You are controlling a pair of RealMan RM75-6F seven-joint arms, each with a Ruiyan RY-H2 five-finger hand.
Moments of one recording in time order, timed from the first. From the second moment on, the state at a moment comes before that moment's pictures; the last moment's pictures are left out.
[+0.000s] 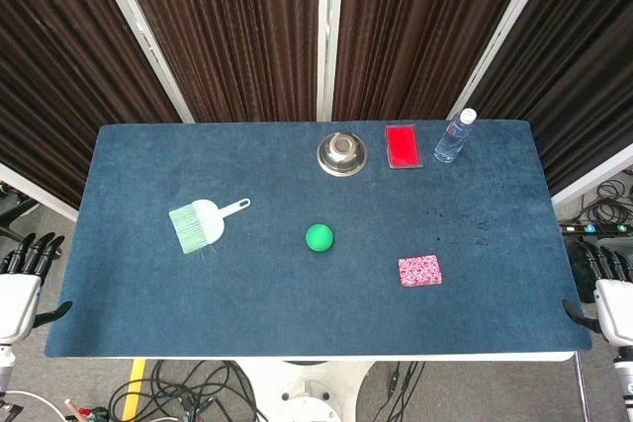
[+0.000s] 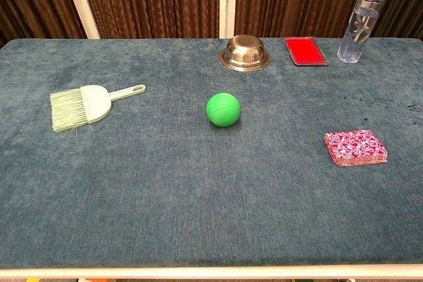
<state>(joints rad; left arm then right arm) -0.06 -1.14 -0.02 -1.50 1.53 1.51 0.09 0.09 -1.13 0.02 -1.38 -1.40 1.36 0.15</state>
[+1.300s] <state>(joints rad) -0.06 -1.09 0.01 -1.55 1.55 1.50 0.02 0.27 -1.06 0.02 -1.64 -1.42 1.08 -0.19</state>
